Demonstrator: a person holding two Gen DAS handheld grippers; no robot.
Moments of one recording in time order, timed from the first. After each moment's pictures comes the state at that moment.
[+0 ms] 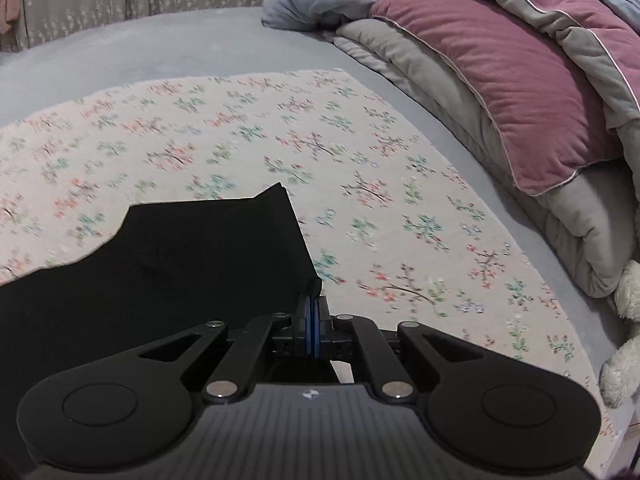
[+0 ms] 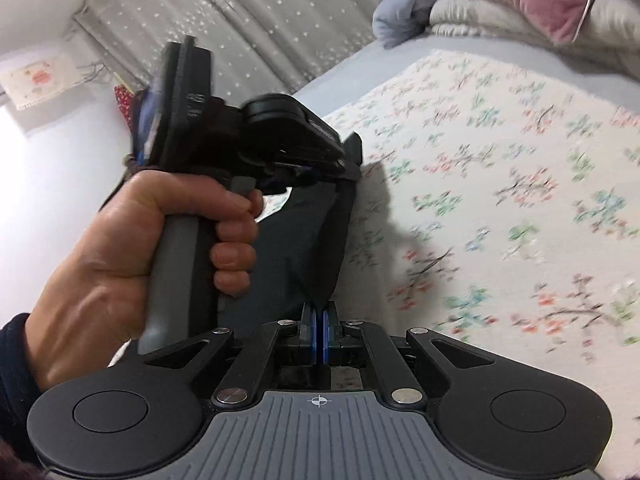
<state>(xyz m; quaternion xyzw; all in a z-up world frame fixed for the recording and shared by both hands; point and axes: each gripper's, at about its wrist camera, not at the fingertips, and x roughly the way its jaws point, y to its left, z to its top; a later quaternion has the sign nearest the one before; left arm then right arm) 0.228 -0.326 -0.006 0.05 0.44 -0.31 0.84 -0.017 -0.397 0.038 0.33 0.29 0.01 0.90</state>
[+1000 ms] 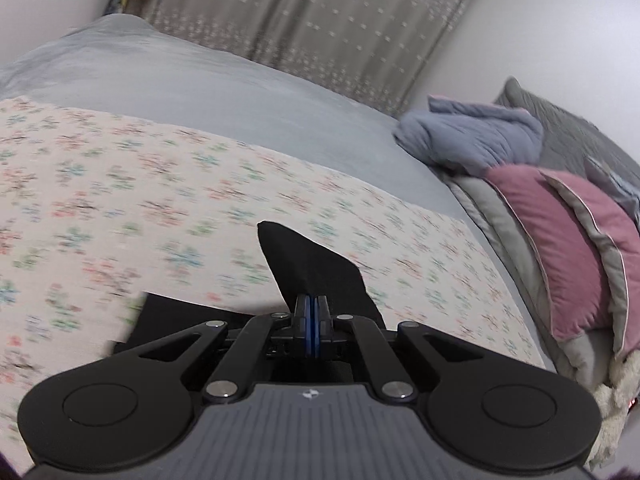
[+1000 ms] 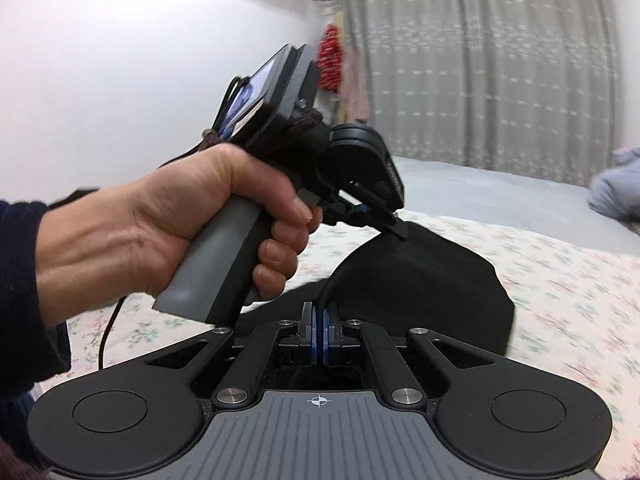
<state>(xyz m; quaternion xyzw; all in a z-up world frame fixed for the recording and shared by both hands) 0.291 0.022 0.053 -0.13 0.37 -0.23 0.89 0.076 -0.102 0.115 -0.01 0.21 0.18 0.96</state>
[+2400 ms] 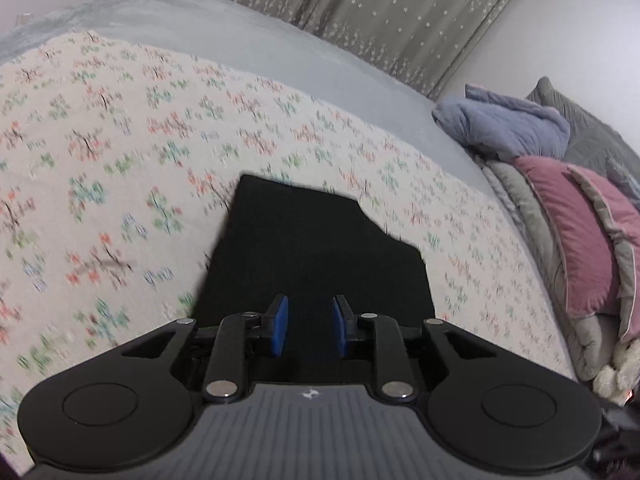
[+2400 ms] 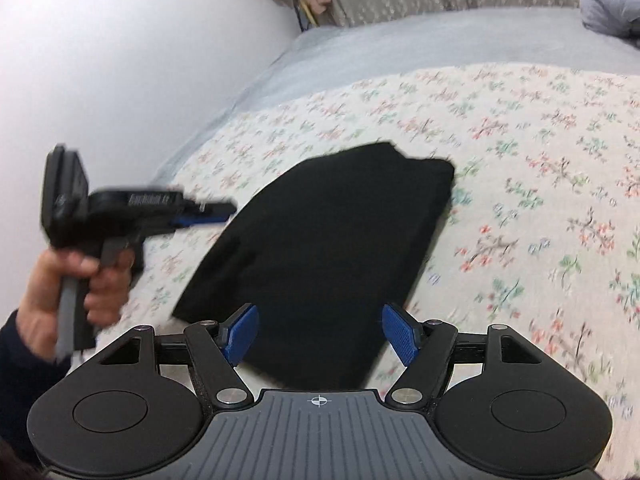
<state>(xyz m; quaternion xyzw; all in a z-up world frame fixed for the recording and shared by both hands) 0.236 0.090 0.007 -0.16 0.43 -0.20 0.87 0.120 -0.228 0.099 0.16 0.40 0.20 0.88</state>
